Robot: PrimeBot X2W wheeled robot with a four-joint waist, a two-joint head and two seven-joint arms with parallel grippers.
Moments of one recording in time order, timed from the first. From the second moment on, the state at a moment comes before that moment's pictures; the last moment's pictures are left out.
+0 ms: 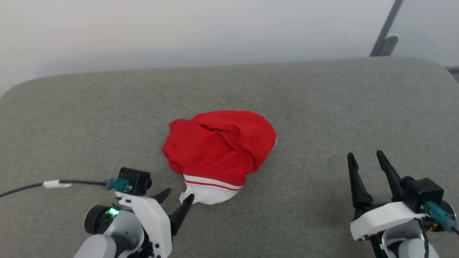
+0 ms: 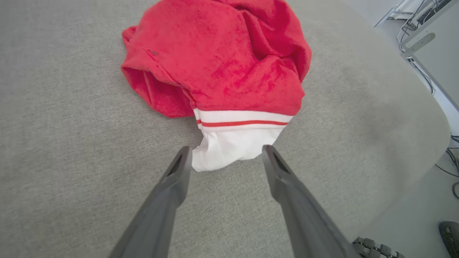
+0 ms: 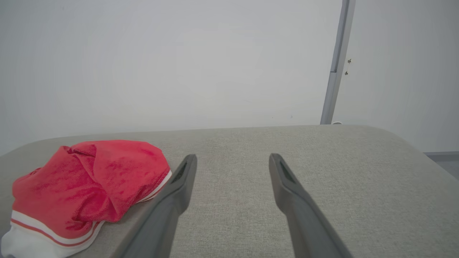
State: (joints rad) left arm -0.14 0.33 -0.35 0.08 -0.60 -0.12 0.42; right arm -0.05 -0.05 -0.03 0.12 0.16 0.13 -0.13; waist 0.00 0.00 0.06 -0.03
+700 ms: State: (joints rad) left arm -0.38 0.30 -0.43 0.34 -0.51 -0.01 0.61; right arm -0.16 -0.05 -0.01 0.19 0.18 0.13 -0.19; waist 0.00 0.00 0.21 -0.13
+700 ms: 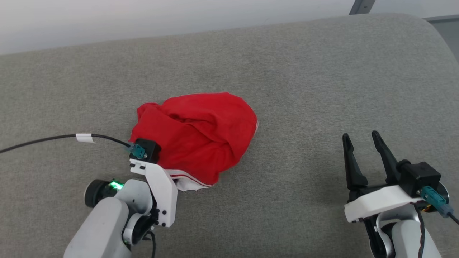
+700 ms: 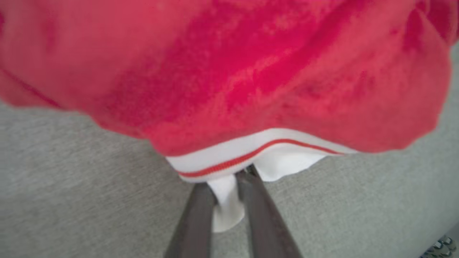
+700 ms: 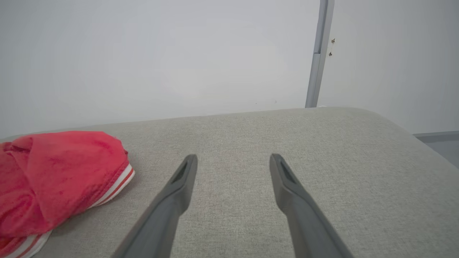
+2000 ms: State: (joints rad) left arm -0.17 0.55 -0.19 0.23 -0.63 0.12 0.73; right arm -0.15 -0.05 0.02 0.18 0.16 0.13 -0.17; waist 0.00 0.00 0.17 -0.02
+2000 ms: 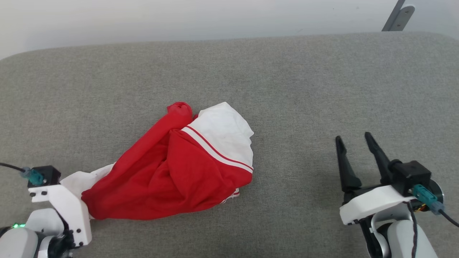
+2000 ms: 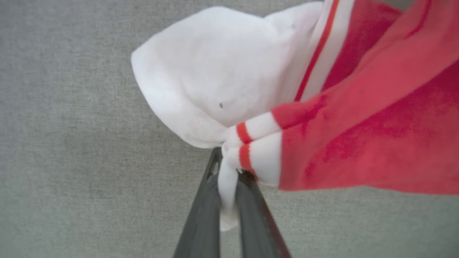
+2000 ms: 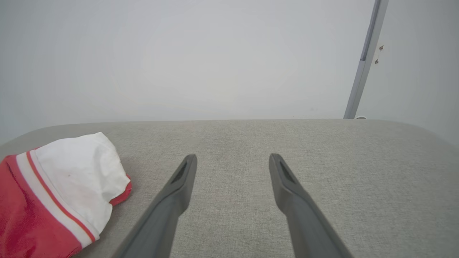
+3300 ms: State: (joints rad) left arm -0.15 0.31 -0.25 0.01 -0.49 0.01 -0.14; right arm -0.53 -0.37 0.50 0.40 0.42 0.13 0.34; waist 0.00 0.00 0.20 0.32
